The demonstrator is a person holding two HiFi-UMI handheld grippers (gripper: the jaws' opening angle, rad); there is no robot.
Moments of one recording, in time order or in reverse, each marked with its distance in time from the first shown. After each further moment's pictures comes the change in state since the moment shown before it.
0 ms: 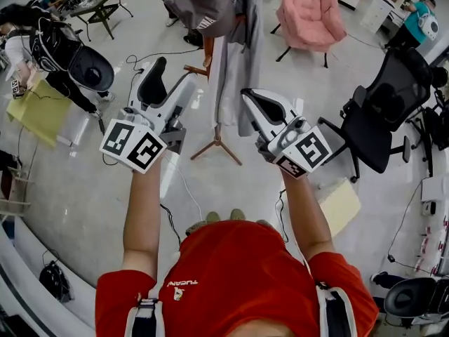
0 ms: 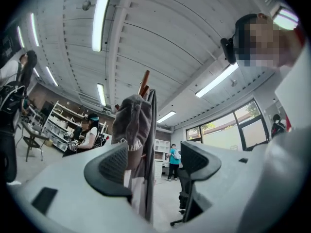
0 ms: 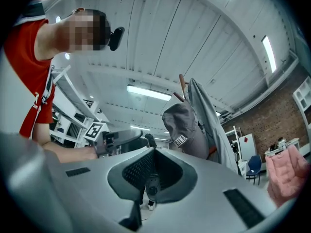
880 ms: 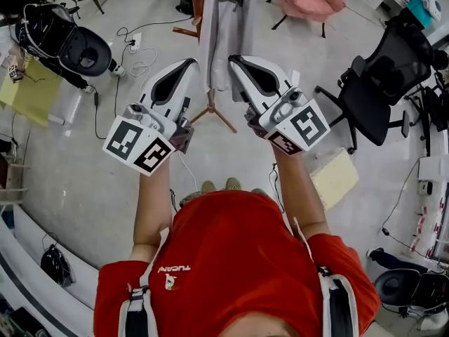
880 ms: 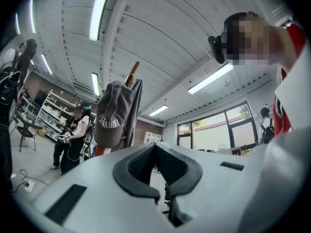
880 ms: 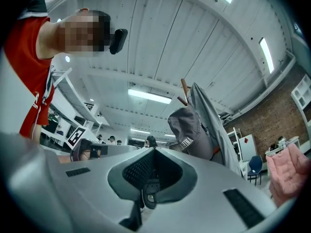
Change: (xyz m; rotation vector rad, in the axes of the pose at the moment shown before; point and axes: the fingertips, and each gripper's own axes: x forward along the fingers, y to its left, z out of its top) left arm -0.032 -0.077 -0.048 -0.043 0.086 -0.086; right arm -0.011 0.029 0.007 0.011 -0.038 -0.002
